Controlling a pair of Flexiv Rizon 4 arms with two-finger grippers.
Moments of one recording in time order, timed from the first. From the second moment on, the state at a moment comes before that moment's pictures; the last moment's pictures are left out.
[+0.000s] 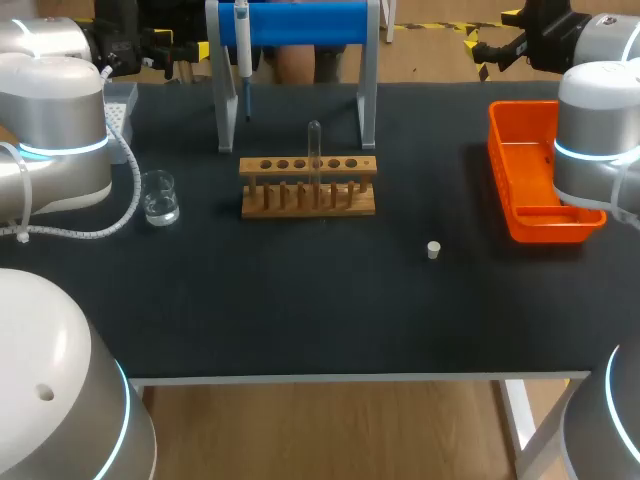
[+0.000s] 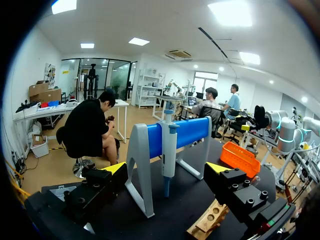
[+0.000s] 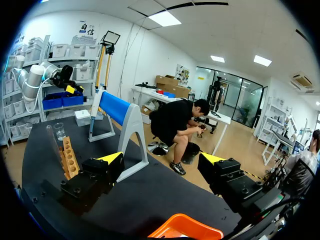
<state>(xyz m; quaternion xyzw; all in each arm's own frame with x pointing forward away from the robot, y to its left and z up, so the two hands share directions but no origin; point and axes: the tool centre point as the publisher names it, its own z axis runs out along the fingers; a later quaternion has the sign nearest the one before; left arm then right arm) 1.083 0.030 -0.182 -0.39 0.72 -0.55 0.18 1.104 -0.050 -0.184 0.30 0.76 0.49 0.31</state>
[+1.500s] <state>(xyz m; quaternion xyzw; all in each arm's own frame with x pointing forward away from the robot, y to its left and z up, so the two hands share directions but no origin) 1.084 0.030 -0.182 -0.39 0.72 -0.55 0.18 0.937 -0.003 -0.209 0.20 0.77 0.57 0.22</state>
